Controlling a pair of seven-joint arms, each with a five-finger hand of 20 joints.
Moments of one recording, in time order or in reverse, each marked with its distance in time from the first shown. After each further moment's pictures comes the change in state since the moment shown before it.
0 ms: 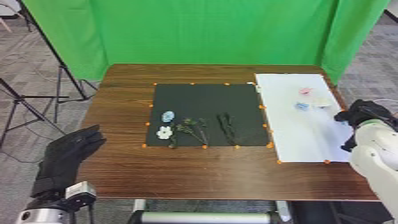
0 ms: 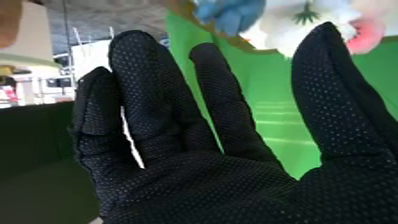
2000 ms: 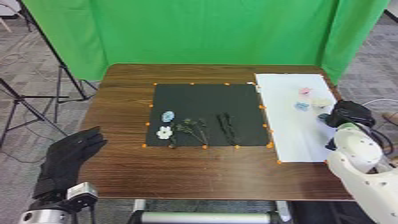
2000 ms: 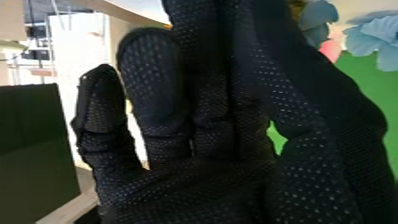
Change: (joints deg) left arm -0.4 -0.8 0.6 0.4 0.1 -0.1 -0.1; right arm 5.2 -2.7 -10.3 5.1 -9.8 7.8 0.2
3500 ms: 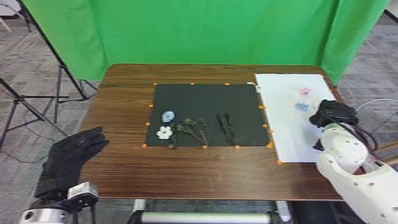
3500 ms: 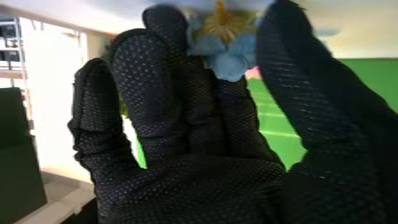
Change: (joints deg) left arm -0.5 -0.7 -0.4 0.2 1.1 -1.6 -1.7; right arm 2.0 -0.9 -4.5 -1.9 -0.5 -1.3 0.0
